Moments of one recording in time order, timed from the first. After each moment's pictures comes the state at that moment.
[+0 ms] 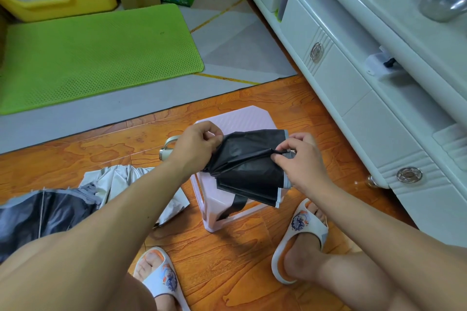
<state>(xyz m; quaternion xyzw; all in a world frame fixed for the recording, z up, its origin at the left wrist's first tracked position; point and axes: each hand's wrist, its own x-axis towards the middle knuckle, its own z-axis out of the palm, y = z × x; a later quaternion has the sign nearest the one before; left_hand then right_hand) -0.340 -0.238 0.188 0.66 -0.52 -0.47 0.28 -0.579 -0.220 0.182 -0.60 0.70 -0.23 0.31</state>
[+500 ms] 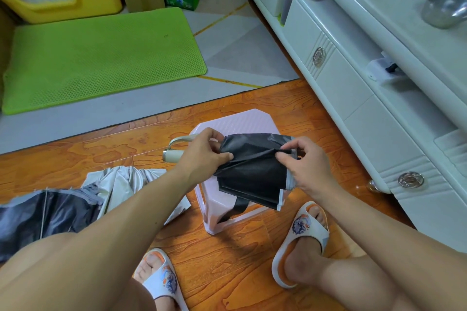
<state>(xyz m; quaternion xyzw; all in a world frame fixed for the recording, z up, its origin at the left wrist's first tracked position) -0.345 -0.227 0.186 0.65 -0.50 -0.51 0.25 -0.588 -0.220 0.183 -0.59 0.66 -0.31 0.35</state>
